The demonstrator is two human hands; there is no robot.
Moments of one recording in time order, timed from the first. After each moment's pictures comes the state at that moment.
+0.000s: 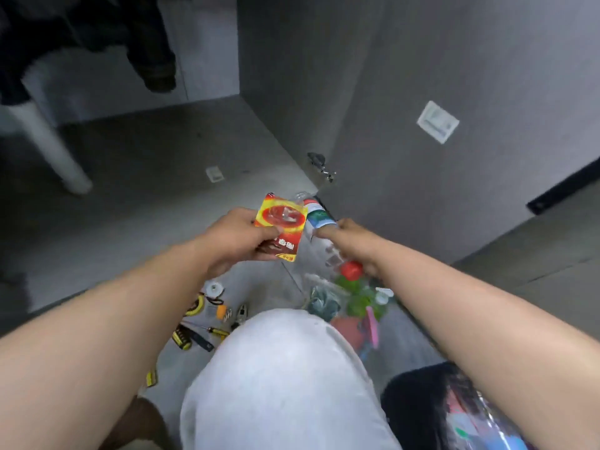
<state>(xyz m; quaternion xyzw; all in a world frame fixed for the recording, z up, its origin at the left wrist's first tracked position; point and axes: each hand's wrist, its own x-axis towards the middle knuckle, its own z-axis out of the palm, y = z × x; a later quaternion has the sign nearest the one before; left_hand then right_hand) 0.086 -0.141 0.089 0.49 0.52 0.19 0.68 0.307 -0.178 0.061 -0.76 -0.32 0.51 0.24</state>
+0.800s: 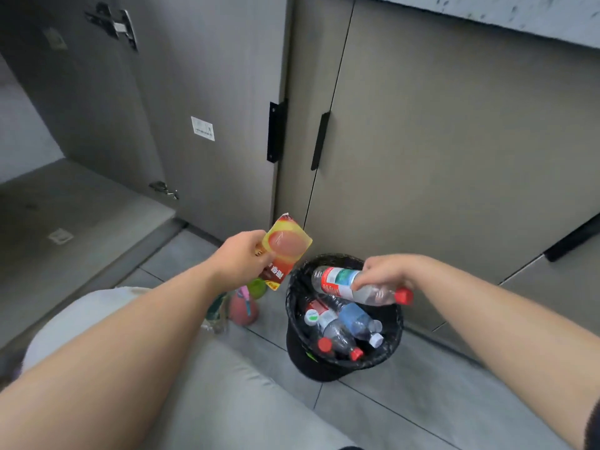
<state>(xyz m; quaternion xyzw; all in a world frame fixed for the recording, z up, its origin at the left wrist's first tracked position) 0.239 -0.351 0.171 0.87 0.28 0.04 0.41 0.472 -0.546 0.151 -0.86 -0.22 0.46 0.04</state>
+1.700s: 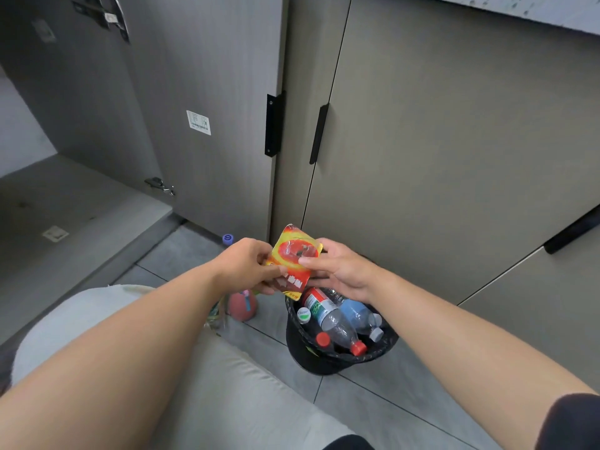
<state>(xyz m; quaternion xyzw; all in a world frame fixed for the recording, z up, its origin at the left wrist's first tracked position) 0.235 -0.363 0.166 0.80 0.26 -0.04 0.55 0.396 -0.512 0.137 -0.63 -0.21 0.53 0.52</state>
